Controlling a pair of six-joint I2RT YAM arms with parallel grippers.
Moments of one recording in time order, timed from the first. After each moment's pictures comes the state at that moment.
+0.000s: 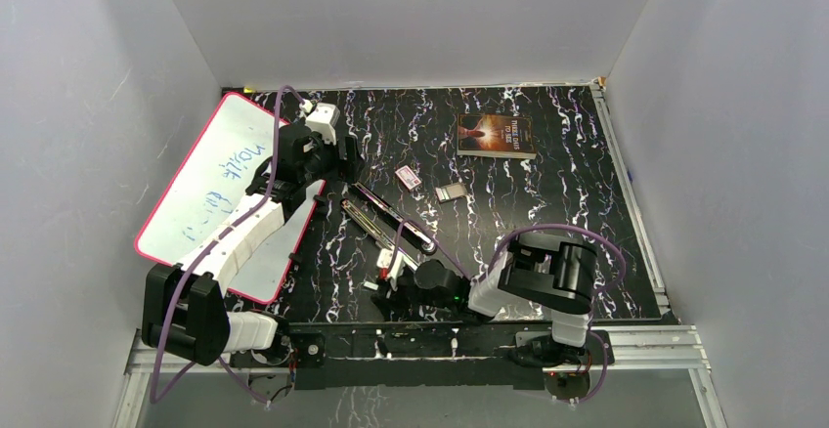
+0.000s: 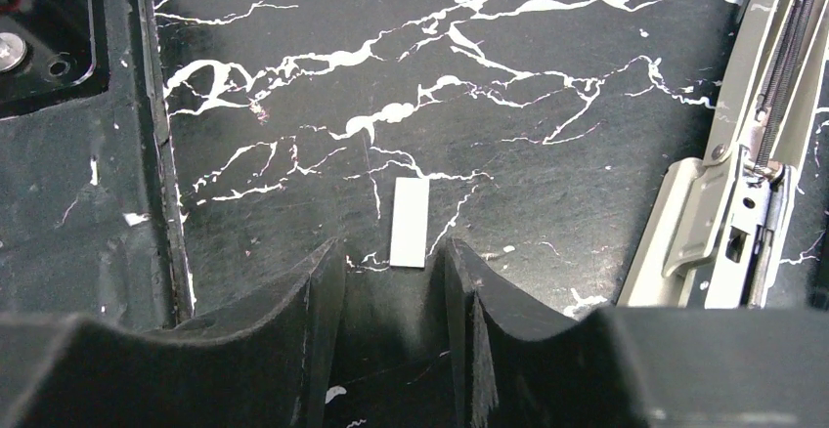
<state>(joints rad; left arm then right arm) -0.30 1.30 0.92 -0.09 0.17 -0.13 1.30 1.84 0.49 1.02 -0.01 0.00</state>
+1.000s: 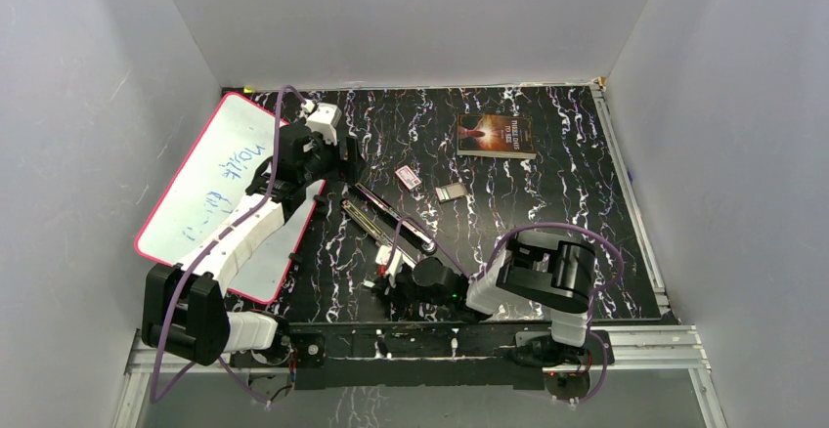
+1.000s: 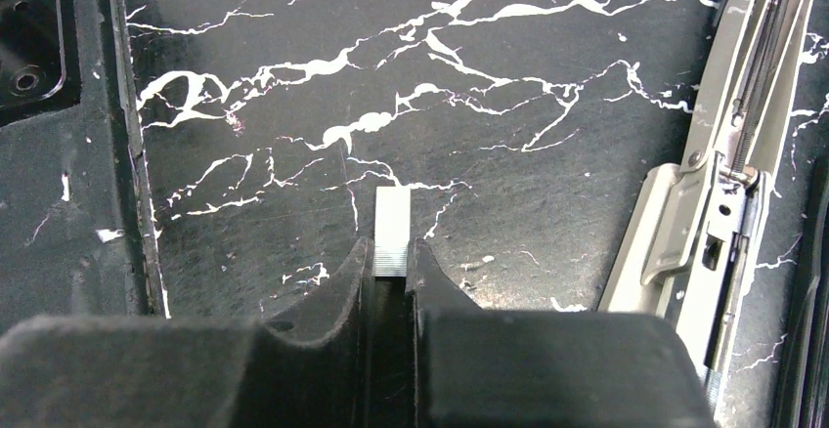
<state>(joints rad) -0.30 1.30 0.92 -0.08 0.20 -0.12 1.29 1.85 0.51 1.01 0.00 -0.01</state>
